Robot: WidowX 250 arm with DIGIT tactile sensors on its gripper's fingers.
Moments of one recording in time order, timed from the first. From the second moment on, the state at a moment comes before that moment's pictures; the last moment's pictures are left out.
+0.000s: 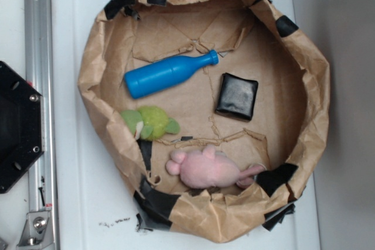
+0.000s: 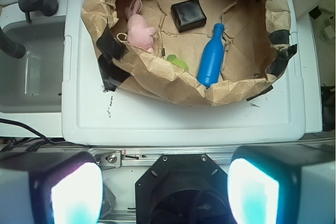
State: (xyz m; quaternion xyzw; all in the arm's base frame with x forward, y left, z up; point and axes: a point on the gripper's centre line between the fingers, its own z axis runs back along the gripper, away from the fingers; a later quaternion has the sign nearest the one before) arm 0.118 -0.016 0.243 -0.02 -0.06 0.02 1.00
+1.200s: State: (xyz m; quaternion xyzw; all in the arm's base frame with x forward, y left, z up) arm 0.237 0.048 0.089 -0.01 -0.05 0.08 1.00
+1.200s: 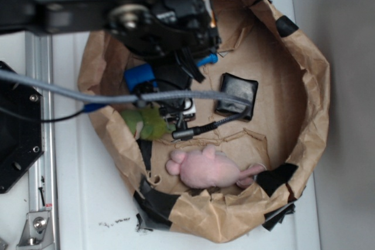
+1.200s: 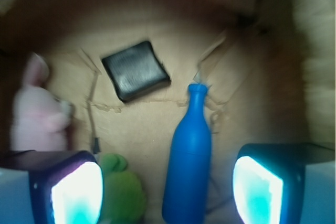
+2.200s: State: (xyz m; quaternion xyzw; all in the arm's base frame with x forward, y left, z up) arm 0.270 0.074 0.081 0.05 -0.04 -0.02 1.00
